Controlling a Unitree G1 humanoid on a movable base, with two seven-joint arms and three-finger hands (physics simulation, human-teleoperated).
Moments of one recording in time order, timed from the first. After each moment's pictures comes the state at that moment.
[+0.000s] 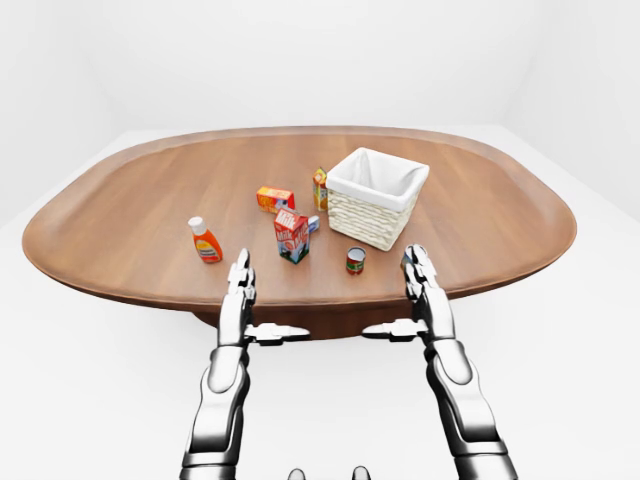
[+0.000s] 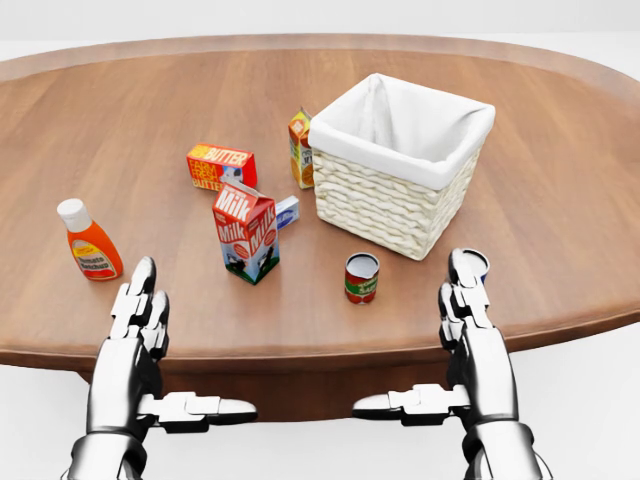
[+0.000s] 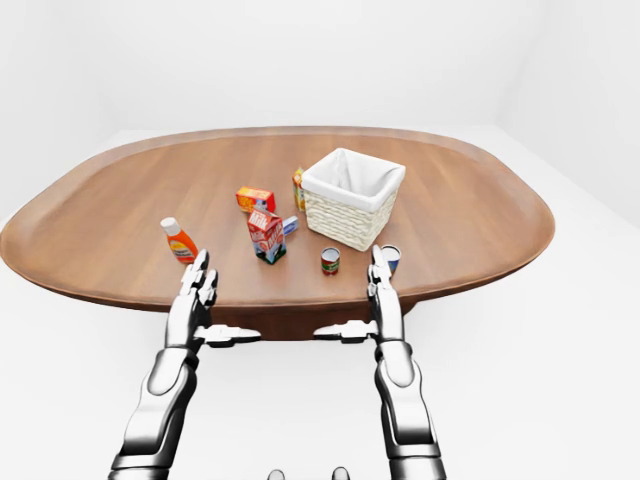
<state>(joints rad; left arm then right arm) 0.00 0.01 0.01 0.00 -0.01 0.00 -0.02 0.00 -0.01 -0.01 0.00 0.01 0.00 0.02</state>
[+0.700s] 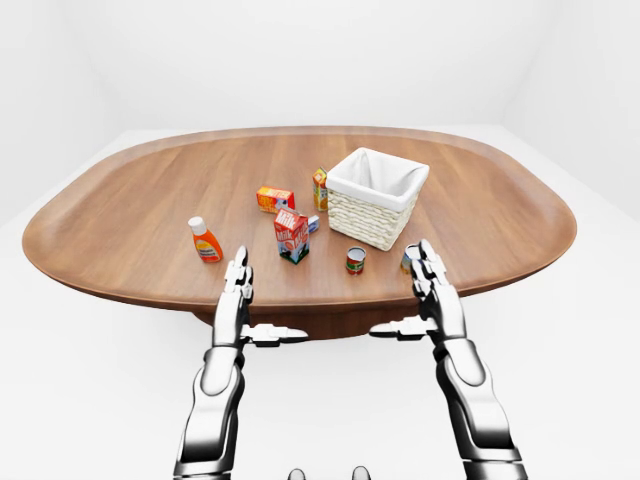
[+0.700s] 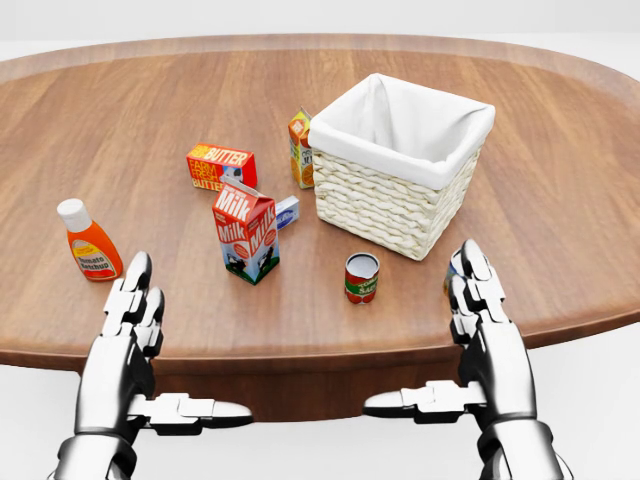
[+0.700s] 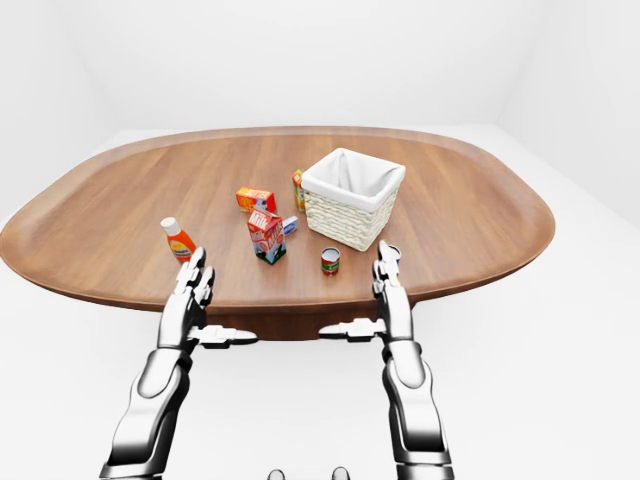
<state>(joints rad) 0.03 0.02 0.02 -0.11 0.01 0.08 -0.05 0.02 -0.02 -0.04 -0.11 0.03 0.06 0.06</state>
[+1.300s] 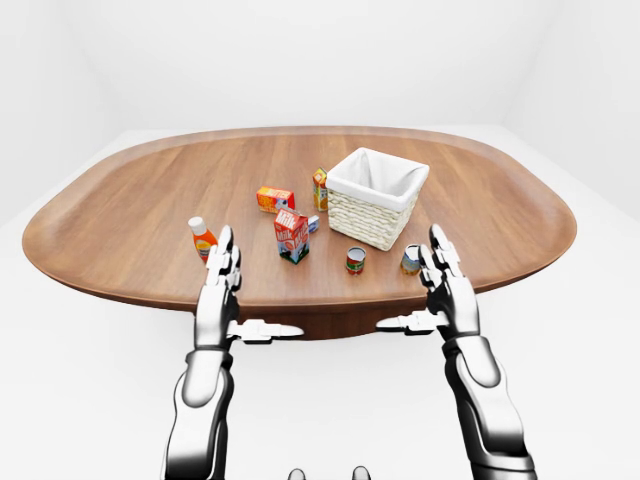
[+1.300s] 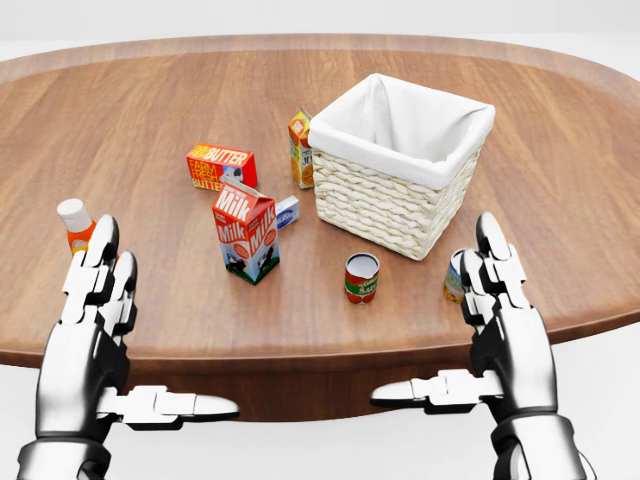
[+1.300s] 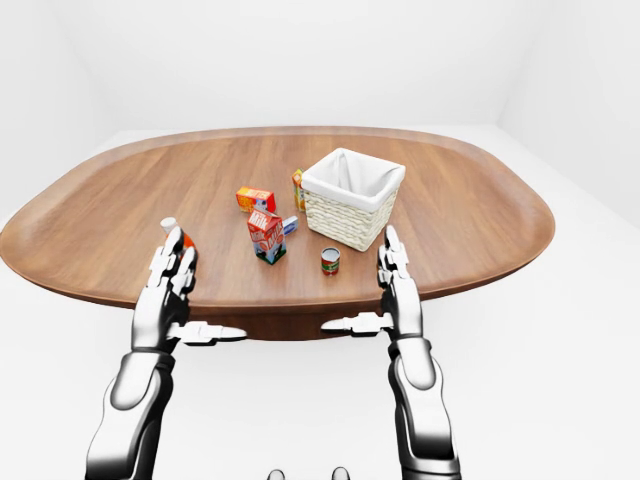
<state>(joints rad) 0.08 0.02 0.03 -0.34 0.03 0.09 -0.06 0.04 -0.02 -0.06 -0.25 0.05 0.09 0.07</state>
